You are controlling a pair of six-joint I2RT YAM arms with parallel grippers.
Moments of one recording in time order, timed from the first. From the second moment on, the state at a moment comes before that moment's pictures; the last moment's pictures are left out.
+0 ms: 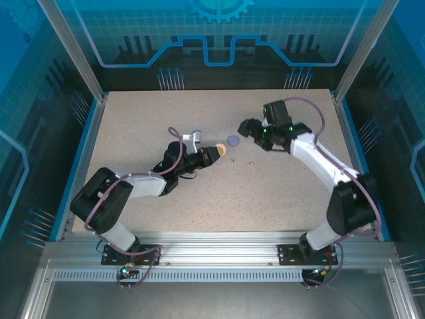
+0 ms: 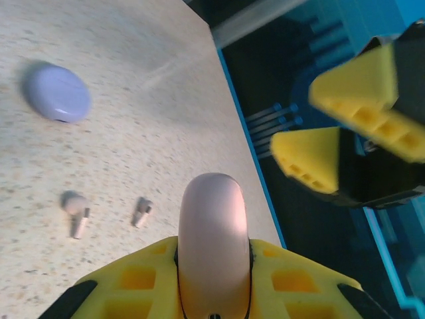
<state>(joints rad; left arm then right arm) -0.52 1.61 0.66 0.72 0.43 -0.95 0.35 1.52 1.21 -0.52 -0.24 0.80</state>
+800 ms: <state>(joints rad) -0.48 1.59 0.83 0.48 0.74 -0.82 0.36 1.39 0.88 -0.10 -0.59 0.53</state>
